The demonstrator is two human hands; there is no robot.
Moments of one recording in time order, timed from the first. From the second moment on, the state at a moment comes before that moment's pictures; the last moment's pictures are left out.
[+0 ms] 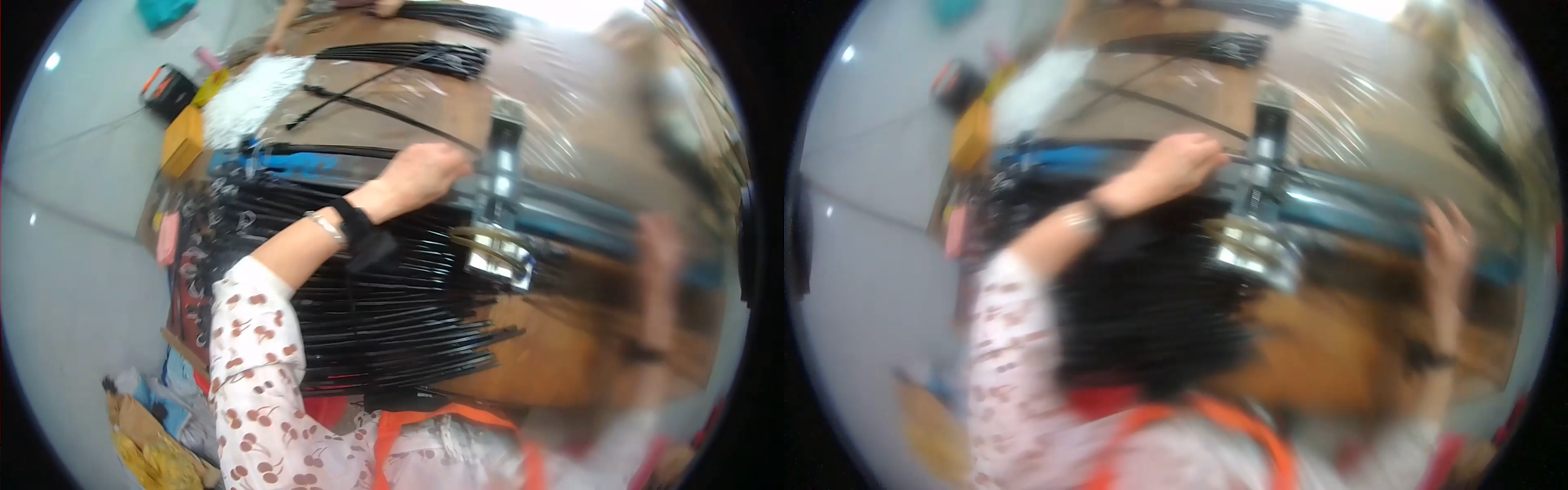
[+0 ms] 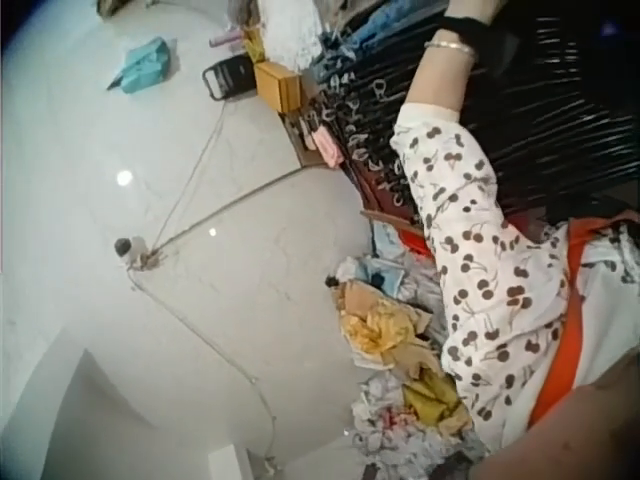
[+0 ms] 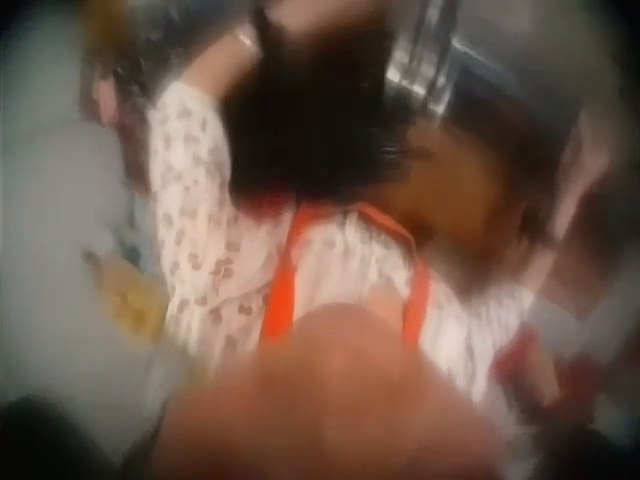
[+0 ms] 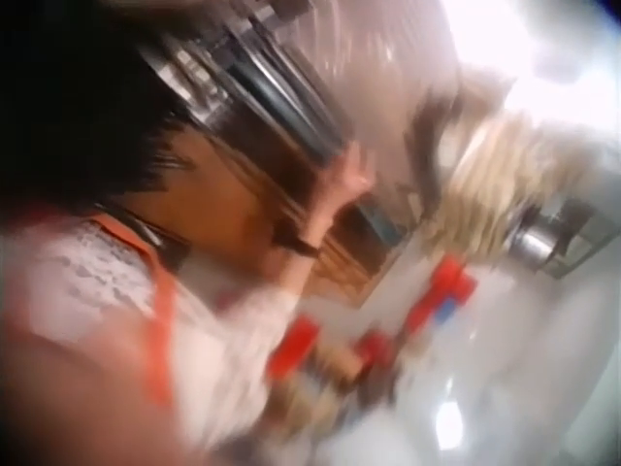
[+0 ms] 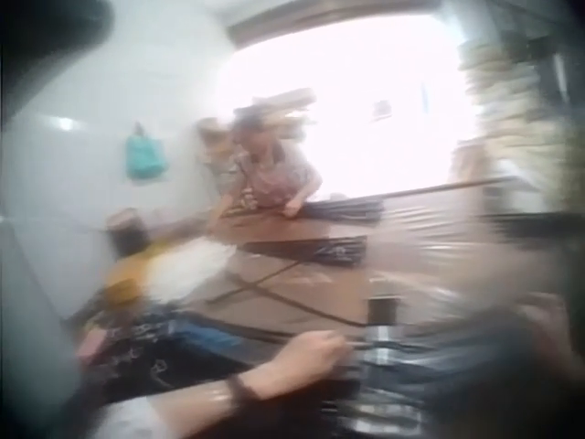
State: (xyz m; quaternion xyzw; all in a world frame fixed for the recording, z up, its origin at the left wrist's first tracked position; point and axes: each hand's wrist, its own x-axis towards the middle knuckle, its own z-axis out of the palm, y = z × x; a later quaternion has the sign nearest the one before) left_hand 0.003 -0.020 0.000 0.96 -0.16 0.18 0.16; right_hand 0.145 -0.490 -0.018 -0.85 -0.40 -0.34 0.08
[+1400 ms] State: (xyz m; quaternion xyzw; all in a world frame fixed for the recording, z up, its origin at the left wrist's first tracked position) left_hand -0.199 -0.104 -0.042 1.00 0.01 -0.01 0.07; right_hand 0.007 -0.400 -0.083 -0.81 -0.55 -0.12 0.18
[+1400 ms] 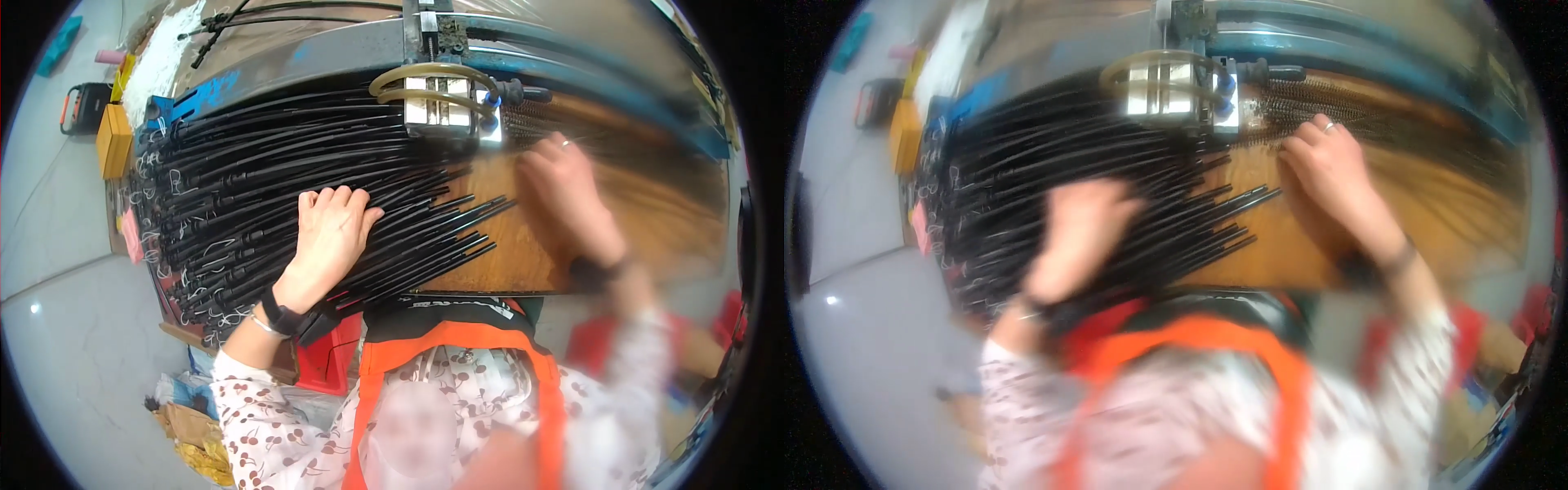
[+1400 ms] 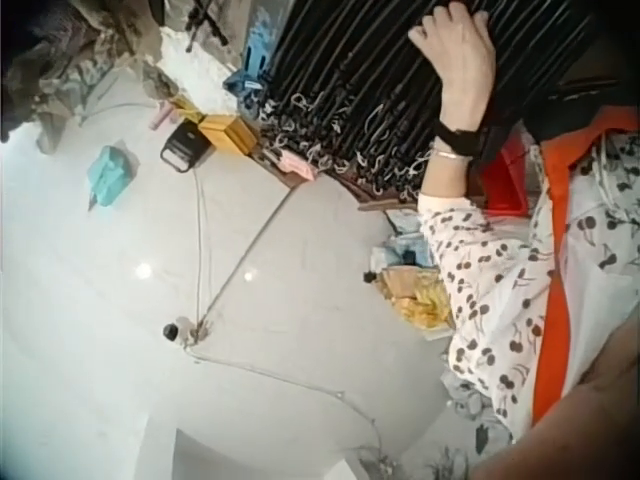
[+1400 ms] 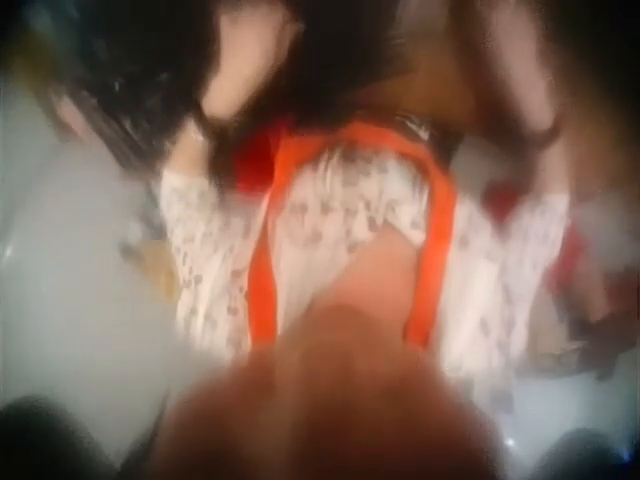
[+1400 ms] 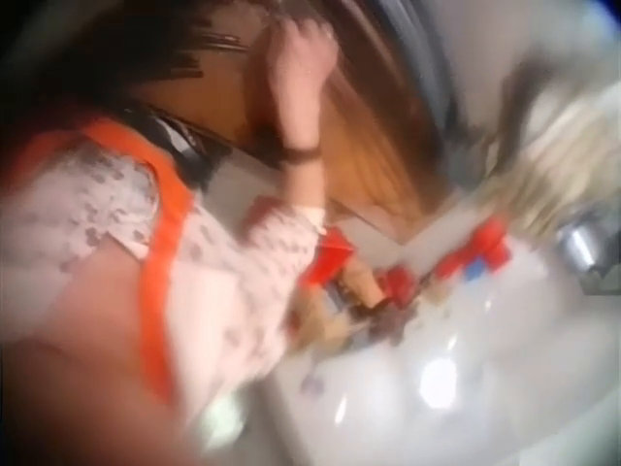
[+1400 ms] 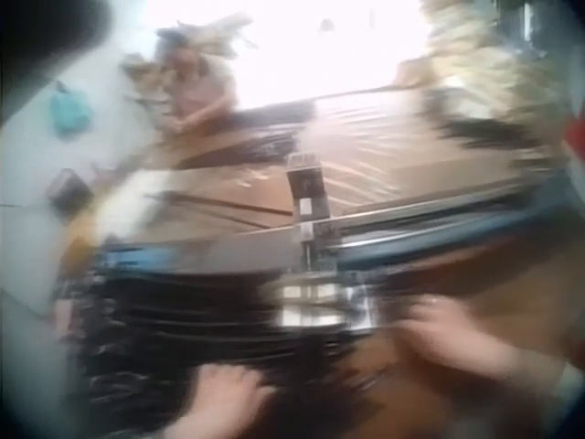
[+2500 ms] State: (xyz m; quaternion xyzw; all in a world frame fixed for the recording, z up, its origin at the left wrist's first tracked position) left_hand -0.129 -0.166 0.043 0.94 -0.15 -0.24 0.21; right_hand -0.051 -0.451 -0.056 -0.72 -0.61 -0.17 0.28
